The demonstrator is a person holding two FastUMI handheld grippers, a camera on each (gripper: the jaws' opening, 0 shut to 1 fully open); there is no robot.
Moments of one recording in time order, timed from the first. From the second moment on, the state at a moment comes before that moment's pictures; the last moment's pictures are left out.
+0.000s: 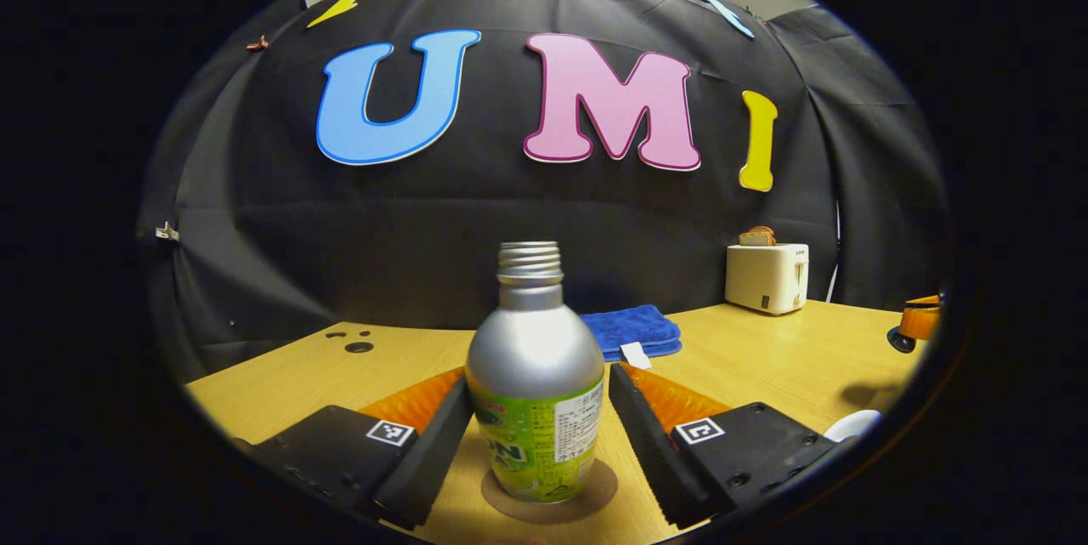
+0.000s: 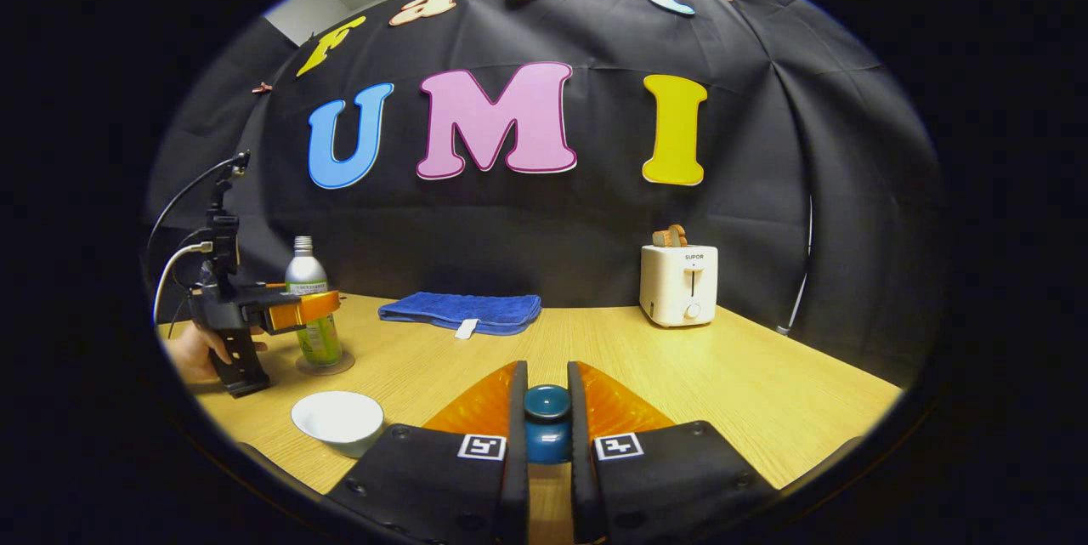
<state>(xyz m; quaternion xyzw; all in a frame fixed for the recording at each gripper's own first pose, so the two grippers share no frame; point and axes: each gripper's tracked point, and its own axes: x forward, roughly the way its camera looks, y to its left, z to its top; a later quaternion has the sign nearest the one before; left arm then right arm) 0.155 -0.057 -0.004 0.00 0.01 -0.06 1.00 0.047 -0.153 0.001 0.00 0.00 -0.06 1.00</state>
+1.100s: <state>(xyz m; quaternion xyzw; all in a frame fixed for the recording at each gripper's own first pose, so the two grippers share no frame) 0.038 -0.018 -0.010 0.00 0.00 -0.03 1.00 0.026 -0.066 -0.004 0.00 0.01 0.02 1.00</state>
